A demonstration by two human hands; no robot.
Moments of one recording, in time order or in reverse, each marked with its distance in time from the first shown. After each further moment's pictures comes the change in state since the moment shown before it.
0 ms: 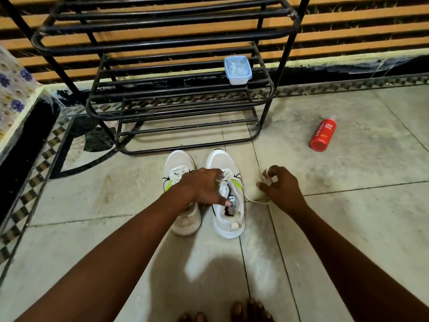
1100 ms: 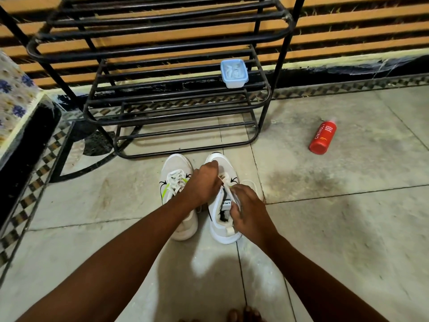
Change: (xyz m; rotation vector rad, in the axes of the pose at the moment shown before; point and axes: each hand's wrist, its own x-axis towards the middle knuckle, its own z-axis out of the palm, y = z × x) left_hand 0.018 0.017 0.011 -0.018 0.379 0.103; right_hand -0.049 -0.017 0.059 -0.076 -0.083 -0.395
